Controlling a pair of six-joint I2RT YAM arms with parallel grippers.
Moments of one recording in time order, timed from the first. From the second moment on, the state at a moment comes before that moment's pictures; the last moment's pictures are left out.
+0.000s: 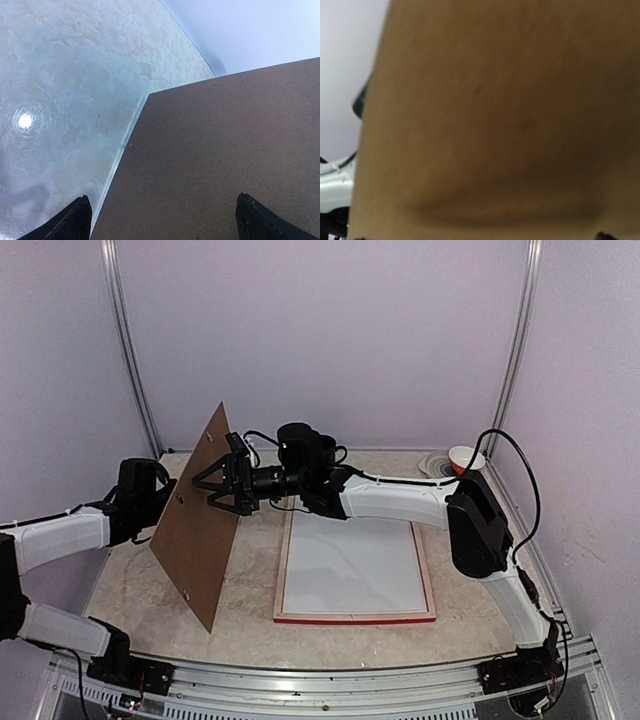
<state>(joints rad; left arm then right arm) -0.26 1.25 0.66 0.02 0.13 -1.02 0.98 2.38 2.05 0.33 -0.75 1.07</state>
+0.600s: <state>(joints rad) -0.18 1.25 0.70 0.05 0.20 -1.01 0.99 2.41 2.03 0.33 -0.76 1.06</state>
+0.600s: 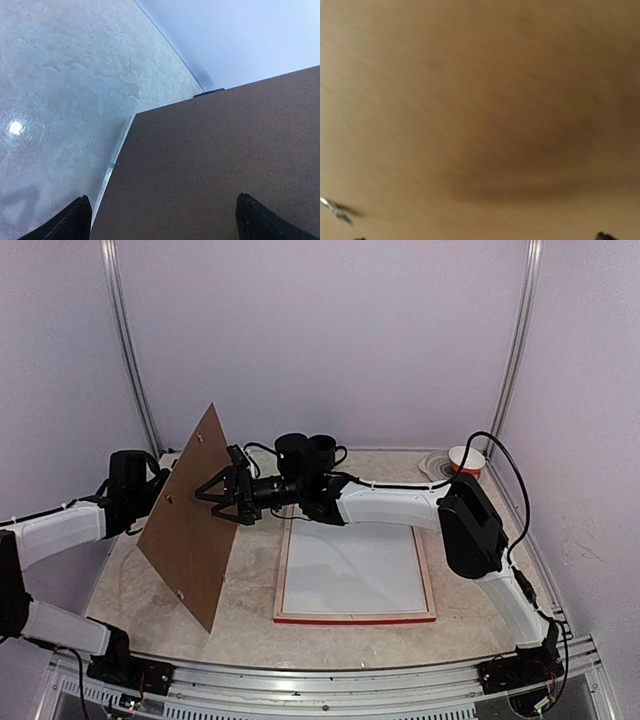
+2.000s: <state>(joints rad) 0.05 1.16 0.75 0.08 0.33 -1.04 0.96 2.45 1.93 -0.03 -0.56 0.93</state>
